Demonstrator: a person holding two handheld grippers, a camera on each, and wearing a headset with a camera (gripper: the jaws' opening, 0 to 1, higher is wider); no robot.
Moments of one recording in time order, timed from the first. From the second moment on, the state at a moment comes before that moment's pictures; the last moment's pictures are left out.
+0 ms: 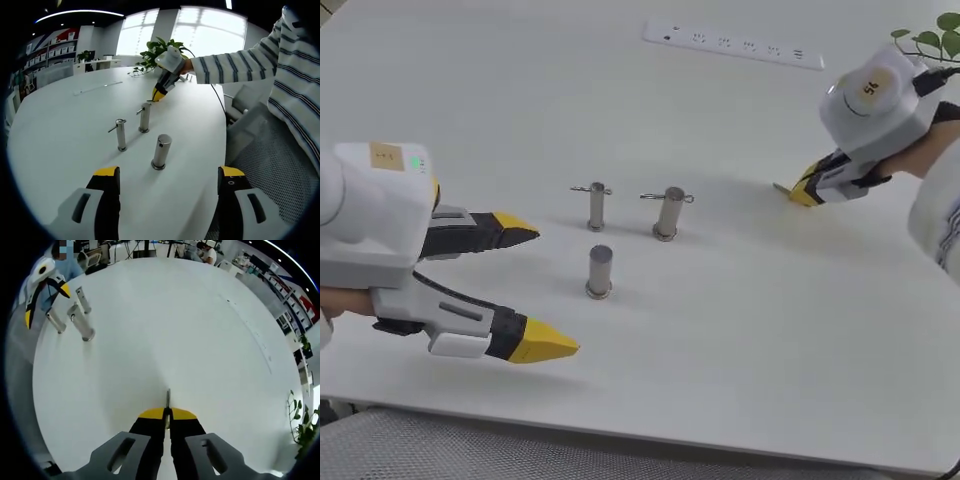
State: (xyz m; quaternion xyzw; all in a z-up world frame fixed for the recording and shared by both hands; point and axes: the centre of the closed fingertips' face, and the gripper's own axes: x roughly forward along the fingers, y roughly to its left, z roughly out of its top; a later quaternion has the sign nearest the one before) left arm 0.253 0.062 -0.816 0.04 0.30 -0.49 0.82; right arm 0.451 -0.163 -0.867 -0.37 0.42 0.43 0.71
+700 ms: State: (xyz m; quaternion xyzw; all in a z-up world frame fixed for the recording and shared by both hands) left arm 0.257 0.061 -0.815 0.04 0.30 -0.49 0.82; right arm 0.437 -0.162 -0.857 -0.37 0.40 0.44 0.71
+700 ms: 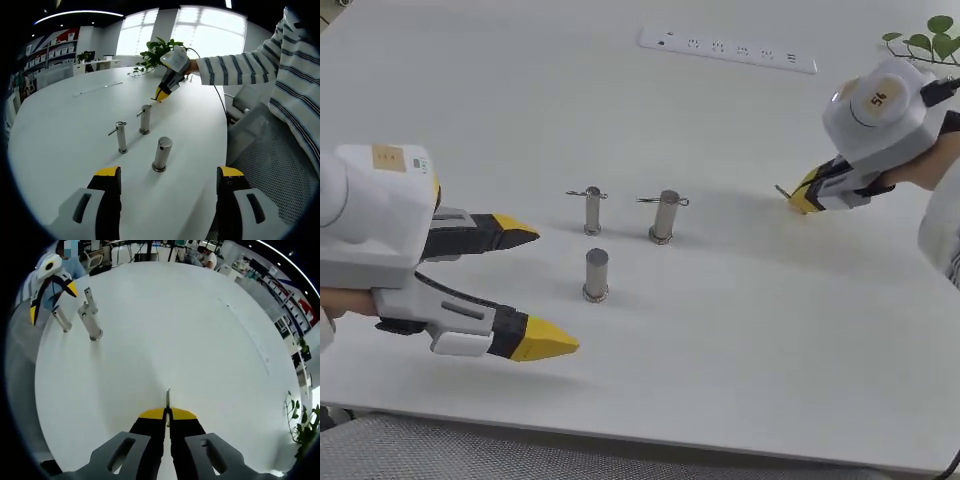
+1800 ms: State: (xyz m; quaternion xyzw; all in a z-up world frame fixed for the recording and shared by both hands) left arm 0.267 0.042 -0.793 0.04 0.26 -0.50 0.83; right arm 0.412 -0.156 -0.832 -0.40 0.35 0.44 0.72
